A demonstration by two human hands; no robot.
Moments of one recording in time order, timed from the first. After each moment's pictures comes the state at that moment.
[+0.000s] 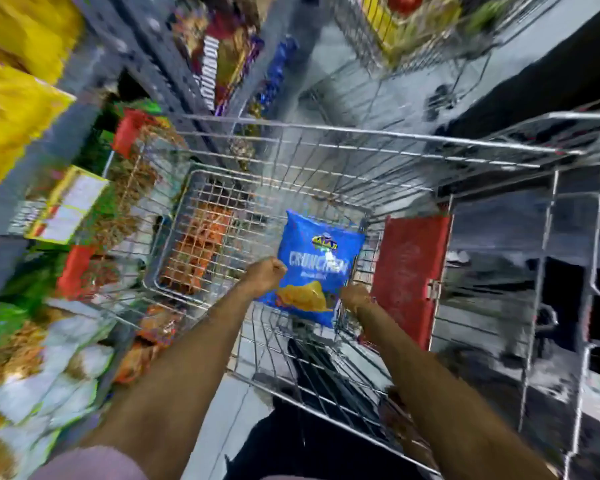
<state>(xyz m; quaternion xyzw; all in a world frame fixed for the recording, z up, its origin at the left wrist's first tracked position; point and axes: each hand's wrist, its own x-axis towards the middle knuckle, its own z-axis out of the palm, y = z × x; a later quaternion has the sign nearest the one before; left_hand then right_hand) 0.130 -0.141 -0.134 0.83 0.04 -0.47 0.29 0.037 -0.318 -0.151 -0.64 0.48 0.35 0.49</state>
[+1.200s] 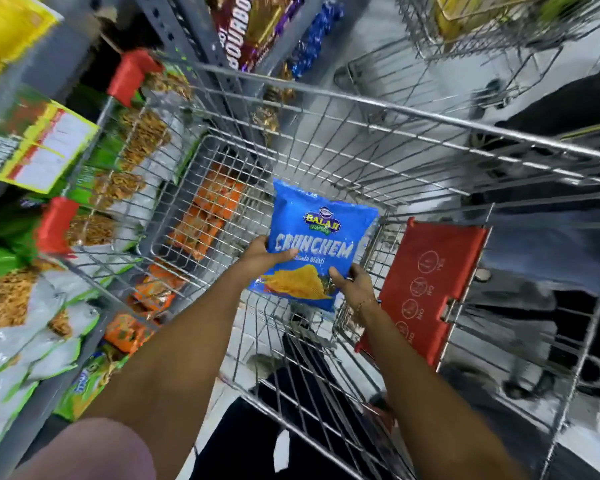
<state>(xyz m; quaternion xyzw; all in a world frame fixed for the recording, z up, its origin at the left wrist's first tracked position) 0.127 -0.131 -0.179 0.69 0.21 -0.42 0.55 0.043 -0.327 -0.202 -0.62 0.41 0.24 0.62</state>
